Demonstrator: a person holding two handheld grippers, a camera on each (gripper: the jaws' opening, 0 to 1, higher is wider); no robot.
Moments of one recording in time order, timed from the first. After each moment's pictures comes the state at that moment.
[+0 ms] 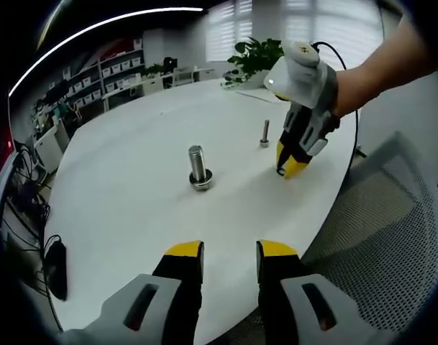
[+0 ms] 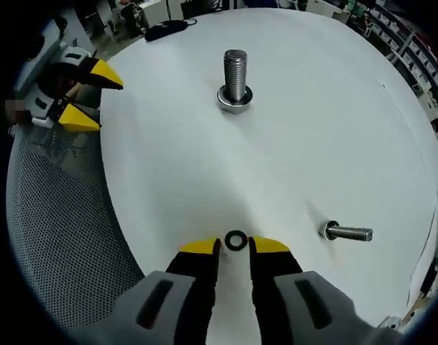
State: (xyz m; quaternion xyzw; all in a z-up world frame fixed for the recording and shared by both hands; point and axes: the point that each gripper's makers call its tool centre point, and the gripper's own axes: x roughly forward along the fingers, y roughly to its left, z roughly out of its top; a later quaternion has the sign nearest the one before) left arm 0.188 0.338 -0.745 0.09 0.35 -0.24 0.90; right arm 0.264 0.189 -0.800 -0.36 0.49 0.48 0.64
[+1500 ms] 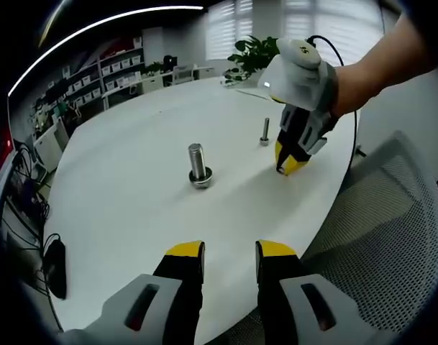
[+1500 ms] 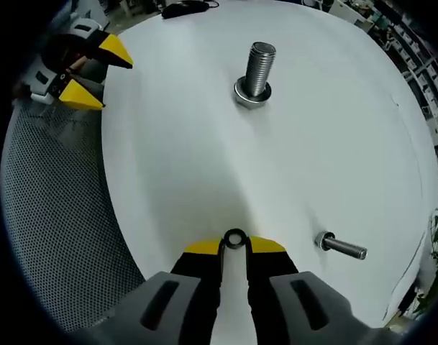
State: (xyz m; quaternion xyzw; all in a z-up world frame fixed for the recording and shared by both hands) left arm 0.187 0.338 -0.747 0.09 0.36 -0.24 0.90; right arm 0.268 0.188 -0.802 -0.41 0.49 0.47 0.61
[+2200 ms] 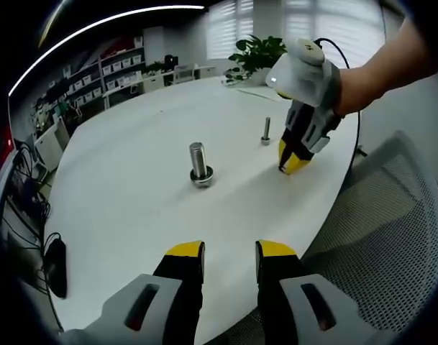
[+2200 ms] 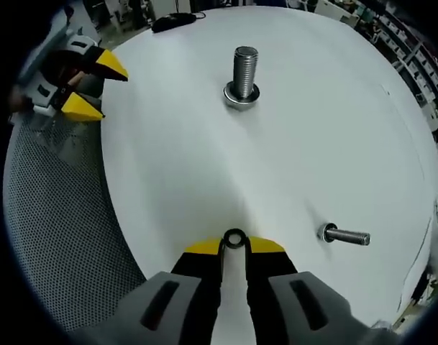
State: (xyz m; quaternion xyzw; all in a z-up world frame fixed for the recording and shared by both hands) left arm 0.187 0.339 -0.748 0.09 0.36 -0.23 0.90; right arm 0.266 0.185 -0.802 -0.38 0.49 0.47 0.63
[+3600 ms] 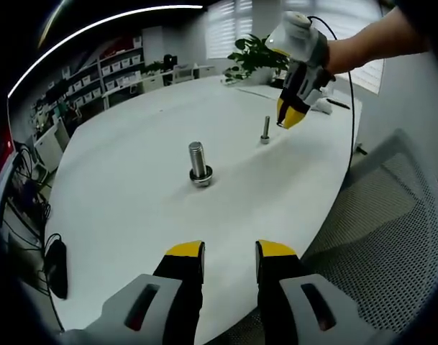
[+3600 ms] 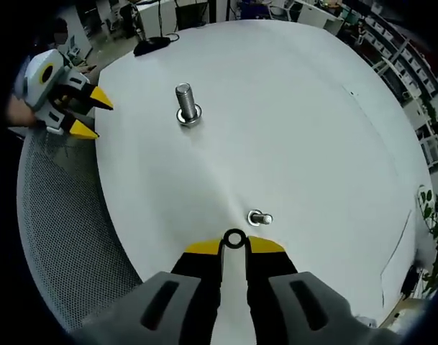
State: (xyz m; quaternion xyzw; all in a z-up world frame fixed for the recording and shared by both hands) left arm 0.187 0.339 -0.748 0.09 0.36 -0.23 0.90; right arm 0.322 0.151 -0.742 -0.37 0.47 0.45 0.66
